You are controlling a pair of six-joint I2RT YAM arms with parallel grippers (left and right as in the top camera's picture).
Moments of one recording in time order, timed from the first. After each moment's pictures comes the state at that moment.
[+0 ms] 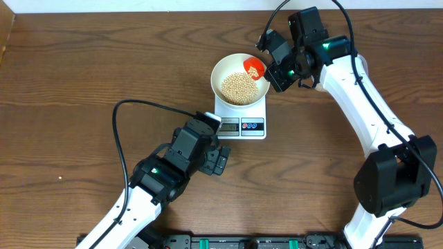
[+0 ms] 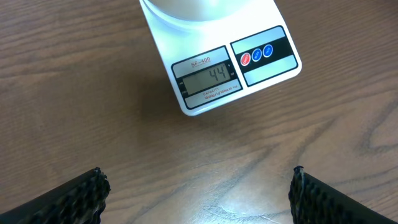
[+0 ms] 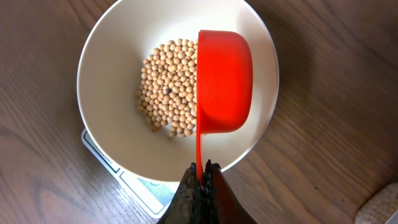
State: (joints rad) left arm -0.62 1.07 0.77 -0.63 -0.08 -0.17; right arm 0.32 1.91 1.71 -0.91 -0.34 -0.34
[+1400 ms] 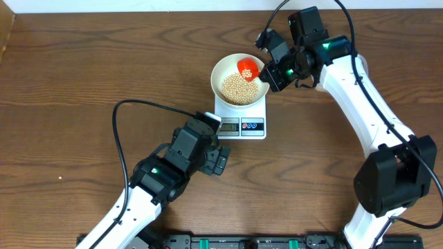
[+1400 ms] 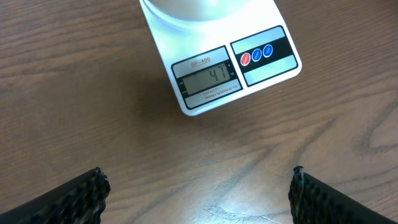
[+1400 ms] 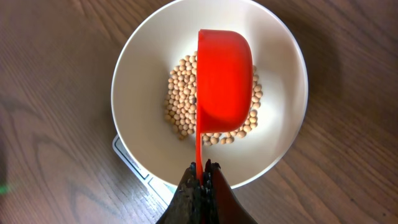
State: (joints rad) left arm -0.62 1.07 0.77 -0.63 -0.08 -0.17; right arm 0.32 1.91 1.71 -0.90 -0.43 -0.27
